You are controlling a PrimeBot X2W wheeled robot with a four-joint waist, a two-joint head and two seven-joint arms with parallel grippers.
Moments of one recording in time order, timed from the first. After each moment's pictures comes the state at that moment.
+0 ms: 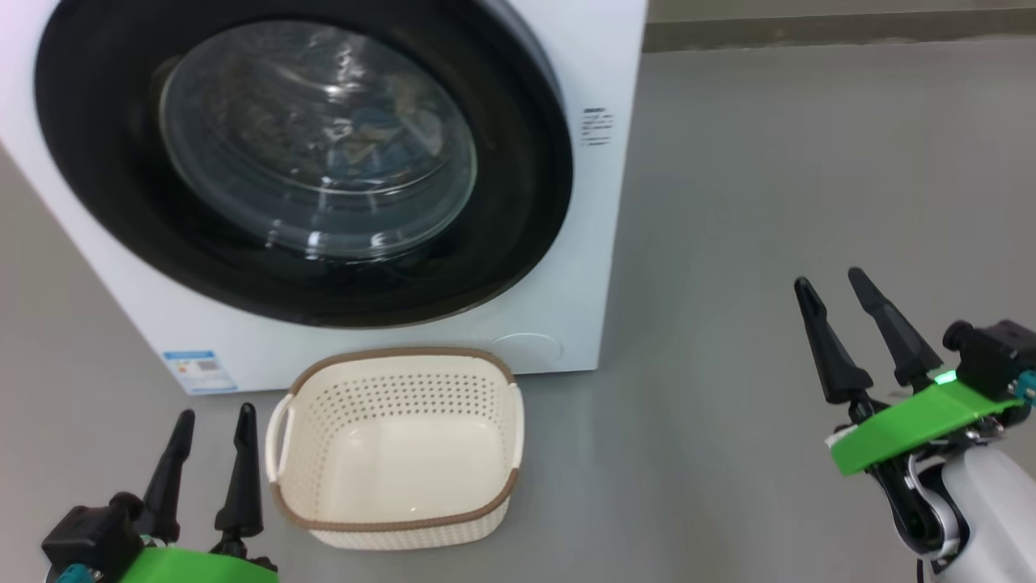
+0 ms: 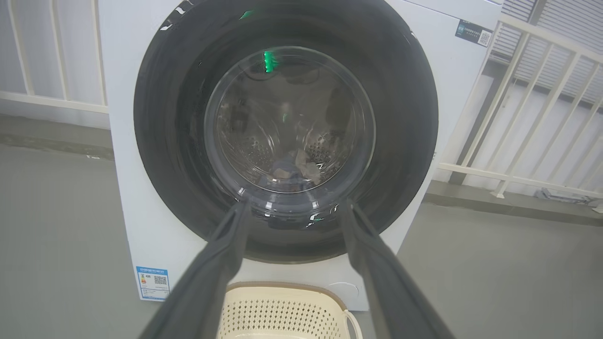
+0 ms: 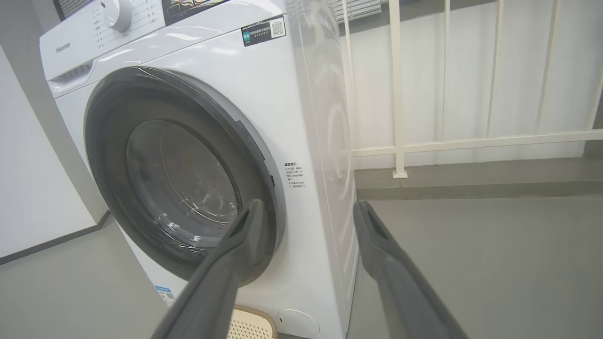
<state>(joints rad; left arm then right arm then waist) -0.10 0.19 -0.09 0.26 -0.48 -0.12 -0.26 -0.32 -0.36 0.31 0.31 0.66 0.13 -0.26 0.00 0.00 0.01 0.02</state>
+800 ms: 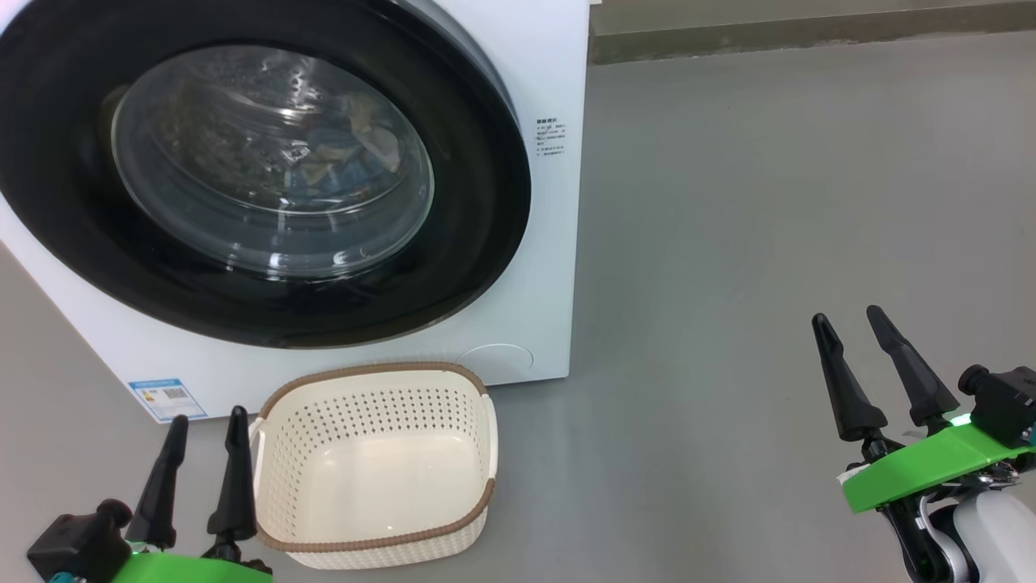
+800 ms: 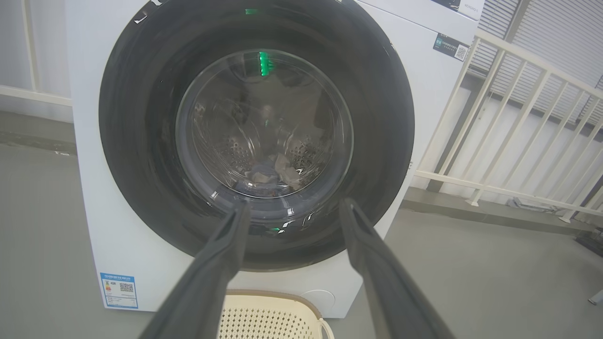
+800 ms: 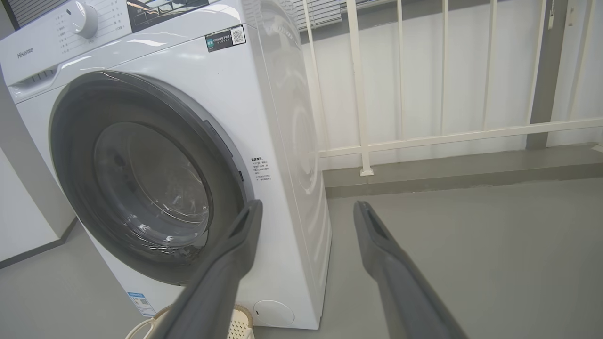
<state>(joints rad) -0.08 0.19 -0.08 0.24 -0.54 -0.11 -0.25 -0.19 -0.33 0.22 0.25 0.60 0.13 -0.26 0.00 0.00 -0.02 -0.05</state>
